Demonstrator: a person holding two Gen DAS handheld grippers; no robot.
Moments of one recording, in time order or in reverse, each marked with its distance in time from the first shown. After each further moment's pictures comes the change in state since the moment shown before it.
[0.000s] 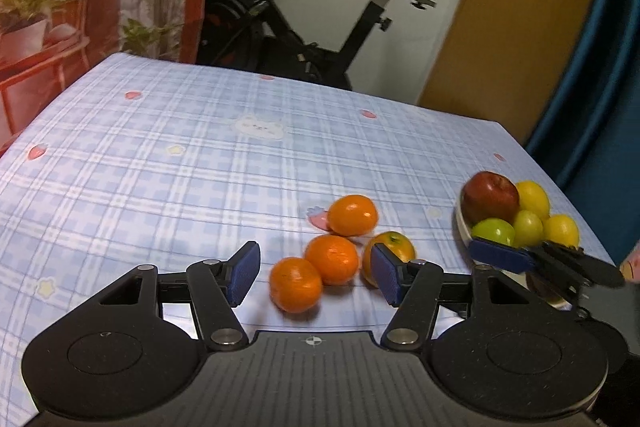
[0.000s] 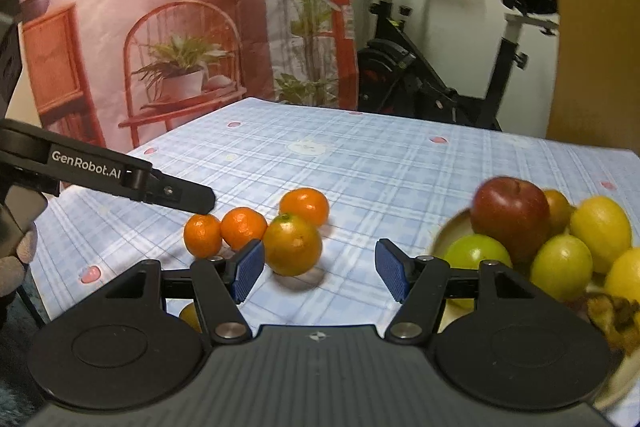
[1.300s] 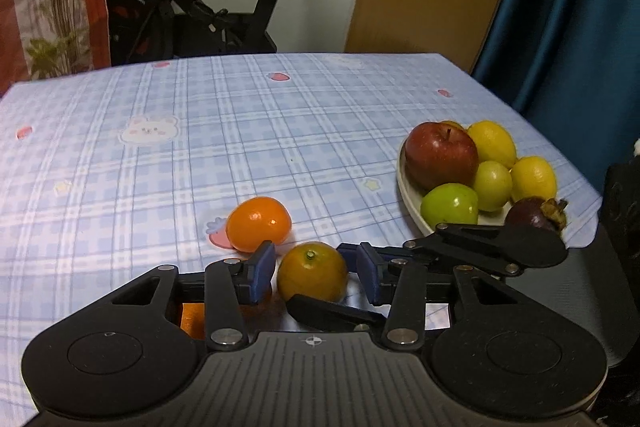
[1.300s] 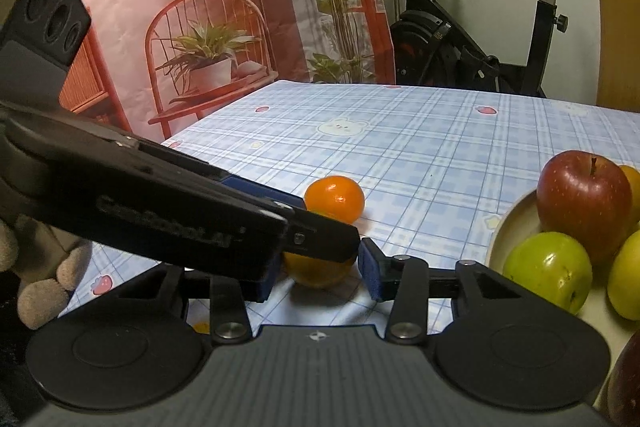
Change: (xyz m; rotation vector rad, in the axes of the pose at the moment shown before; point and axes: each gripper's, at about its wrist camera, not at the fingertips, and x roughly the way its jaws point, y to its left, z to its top) left arm 0.062 -0.047 0.016 0.228 0.143 -0.127; right arm 0.039 -0.014 0.001 0.076 0.067 0.144
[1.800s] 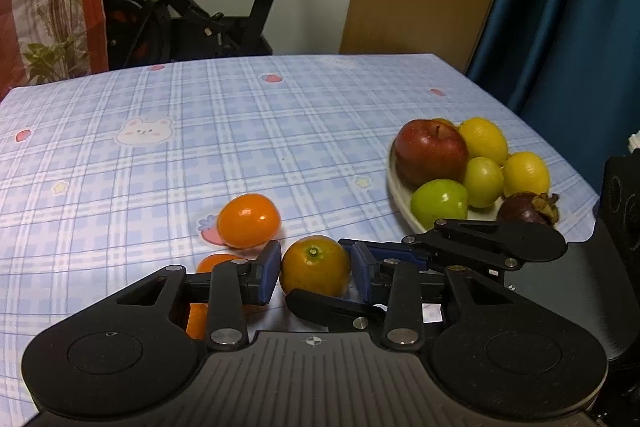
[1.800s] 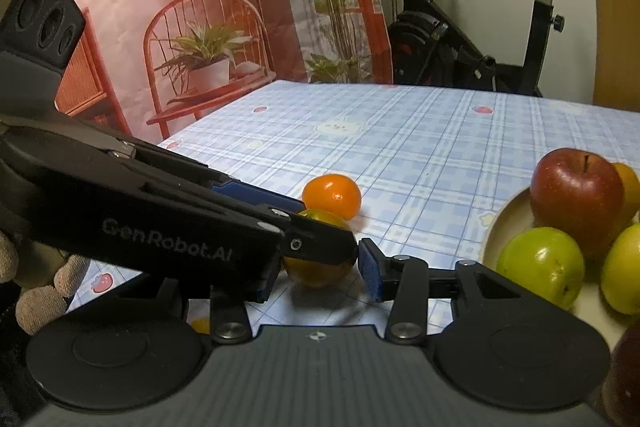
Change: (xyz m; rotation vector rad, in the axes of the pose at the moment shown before) left arm -0.007 -0.006 -0.004 -0.001 -0.018 -0.020; right arm -0.006 0.000 -0.001 0.004 -0.009 -0.011
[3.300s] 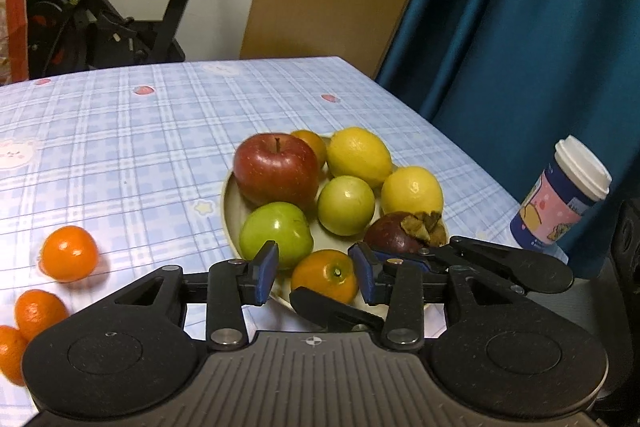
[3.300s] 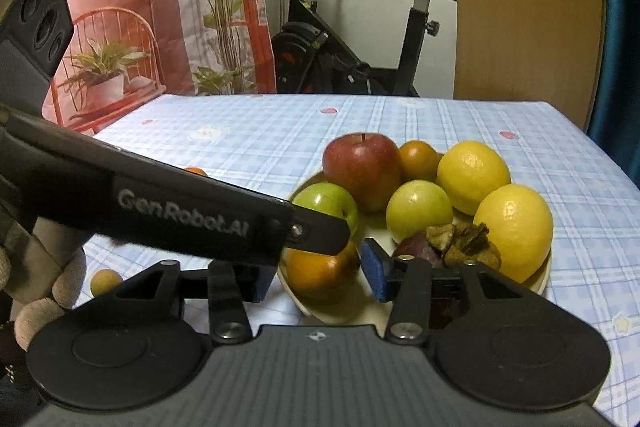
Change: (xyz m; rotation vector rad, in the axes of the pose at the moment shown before) left arm 0.026 -0.074 0.011 0.018 -0.030 -0.215; right arm -0.085 -0.035 -0.015 0.070 -0.027 -0.326
